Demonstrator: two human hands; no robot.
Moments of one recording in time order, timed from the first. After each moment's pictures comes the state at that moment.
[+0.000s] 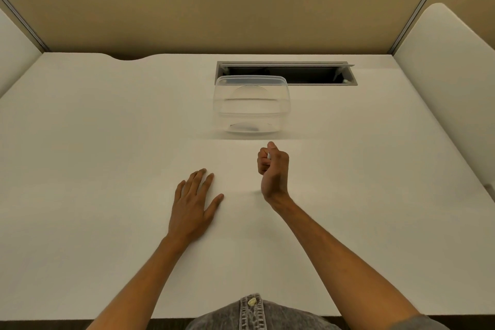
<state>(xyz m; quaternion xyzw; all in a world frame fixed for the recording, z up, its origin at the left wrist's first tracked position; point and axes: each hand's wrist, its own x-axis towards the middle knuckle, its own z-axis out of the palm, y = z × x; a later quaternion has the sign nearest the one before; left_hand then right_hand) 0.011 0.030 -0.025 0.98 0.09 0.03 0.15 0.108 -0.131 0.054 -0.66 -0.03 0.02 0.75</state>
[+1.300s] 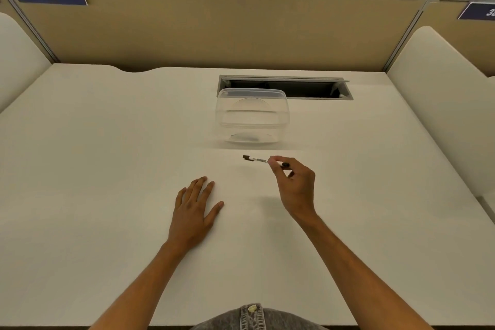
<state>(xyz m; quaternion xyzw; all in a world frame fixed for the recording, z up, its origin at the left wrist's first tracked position) 0.011 0.031 -0.027 0.98 0.09 0.05 0.16 0.111 -0.182 0.046 -0.81 -0.07 -0.09 0.57</state>
